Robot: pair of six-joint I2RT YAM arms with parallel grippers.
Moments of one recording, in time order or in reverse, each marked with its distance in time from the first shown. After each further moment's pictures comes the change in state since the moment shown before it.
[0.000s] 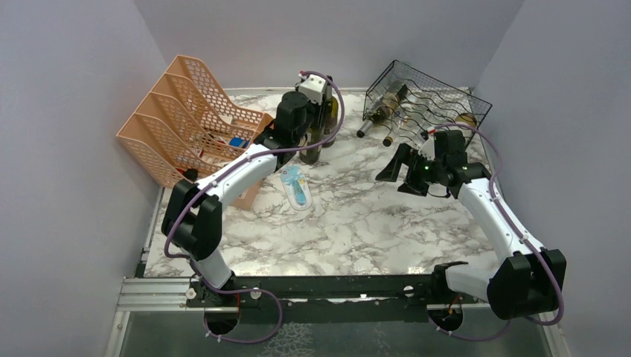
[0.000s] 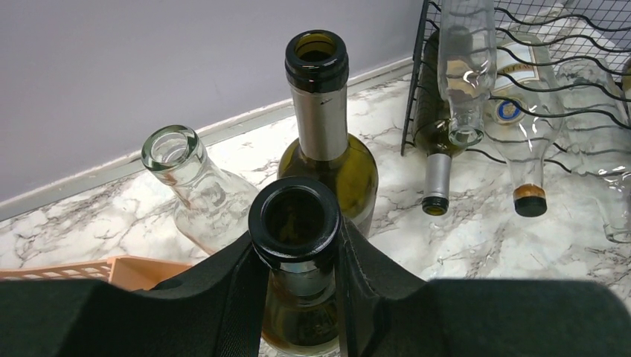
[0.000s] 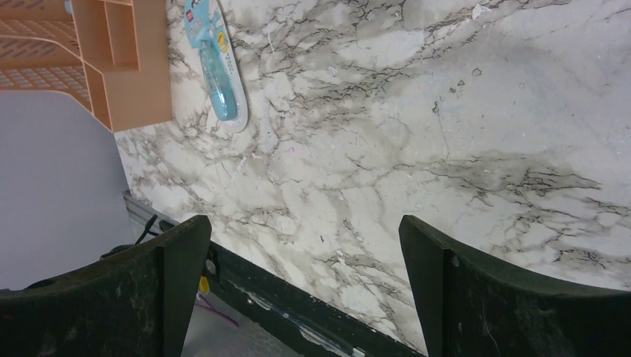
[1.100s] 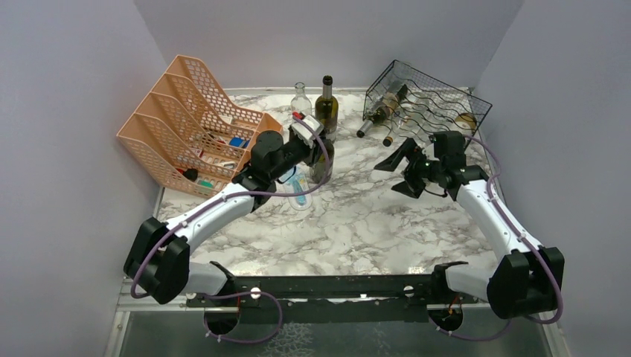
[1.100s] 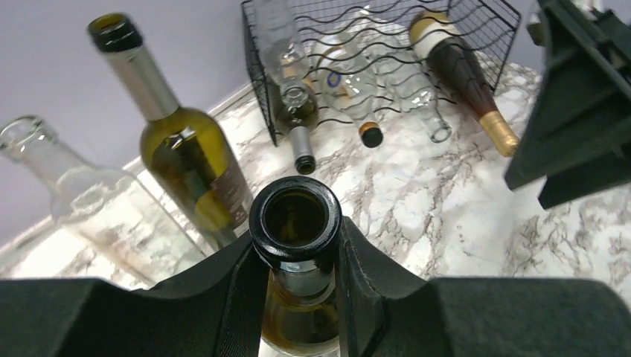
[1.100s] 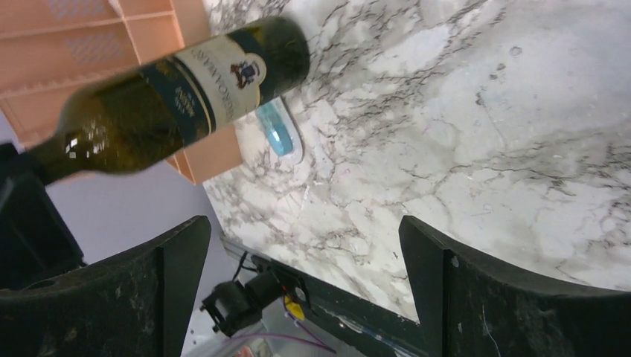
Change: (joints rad) left arm -0.071 -0.352 -0.473 0.267 0.414 0.091; right arm 0.000 0.004 -0.043 0.102 0.036 0.365
